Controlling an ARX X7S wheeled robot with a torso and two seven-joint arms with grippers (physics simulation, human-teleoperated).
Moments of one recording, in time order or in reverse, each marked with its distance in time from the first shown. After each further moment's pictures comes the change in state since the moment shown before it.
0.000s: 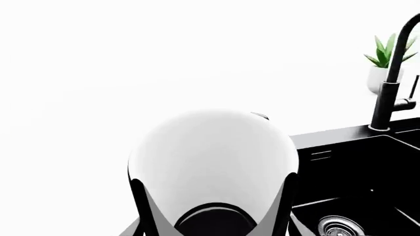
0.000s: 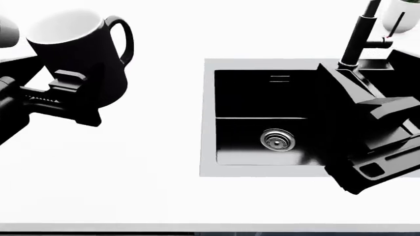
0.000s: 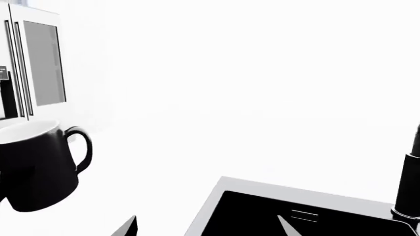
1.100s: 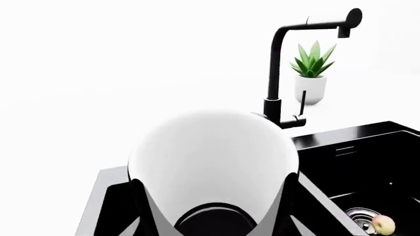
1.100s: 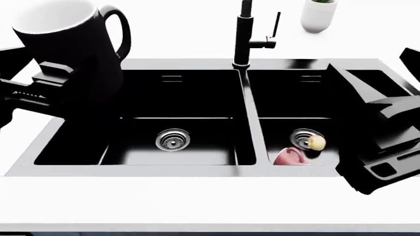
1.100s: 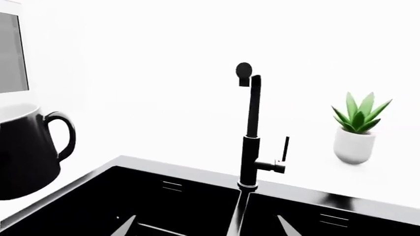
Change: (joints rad) left arm -0.094 -0.077 0.080 -0.001 -0.106 0.057 -0.034; right arm 0.062 0.021 -0.007 0.031 0.062 0.059 0.024
